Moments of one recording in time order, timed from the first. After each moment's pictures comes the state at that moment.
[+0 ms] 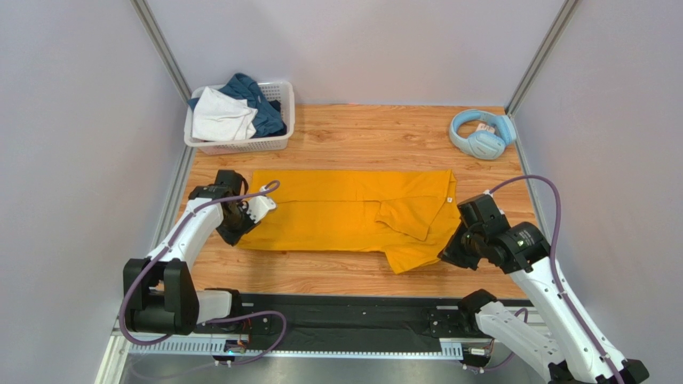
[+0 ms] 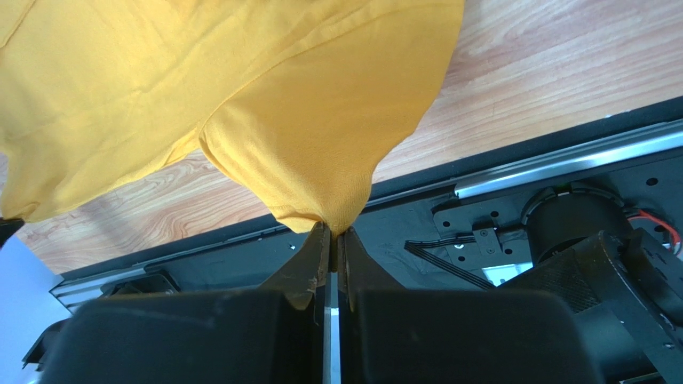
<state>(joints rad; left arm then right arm) -0.06 1.25 0.81 -0.97 0.03 0.79 0.47 0.77 0.95 -1.31 0.06 1.00</state>
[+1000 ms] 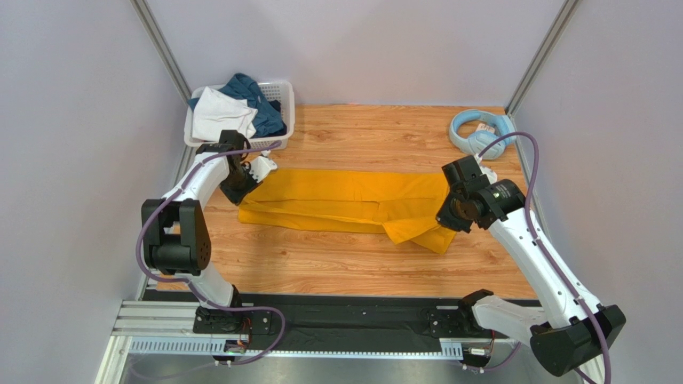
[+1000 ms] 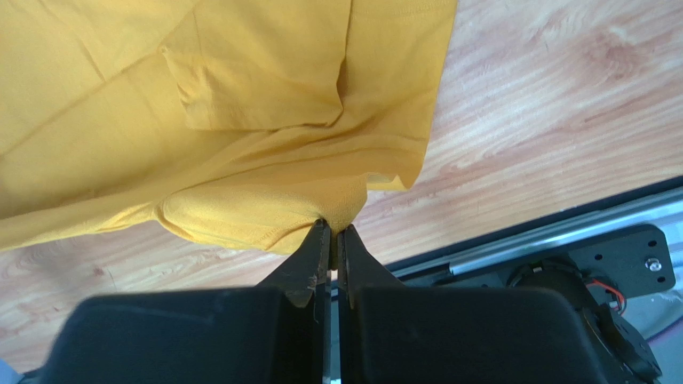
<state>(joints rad) -0.03 1.65 1.23 -0.94 0.02 0.82 0.41 1.08 1.16 -1.22 0.22 0.89</state>
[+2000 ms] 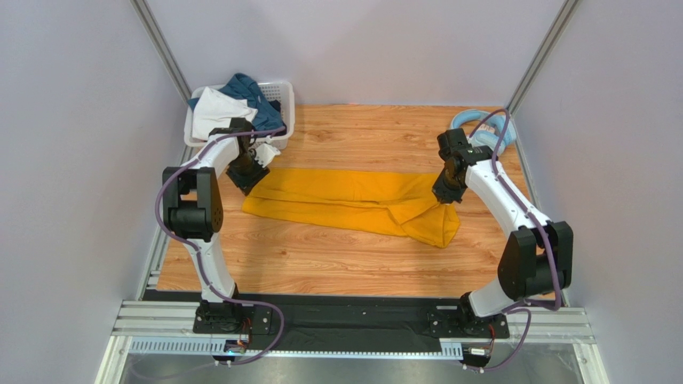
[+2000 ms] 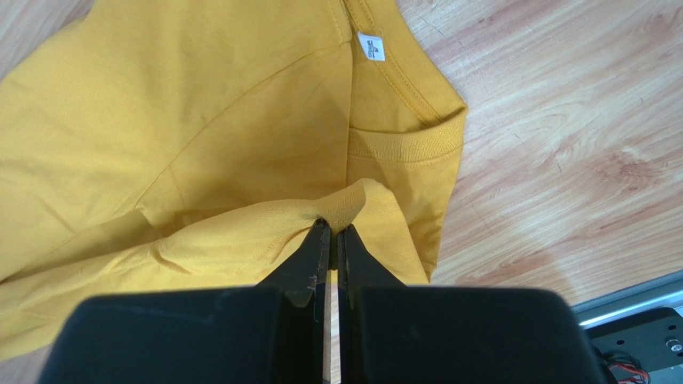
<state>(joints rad) -0.02 1.97 1.49 -0.92 0.01 0.77 0.21 1.49 1.24 -0.97 0.22 0.77</state>
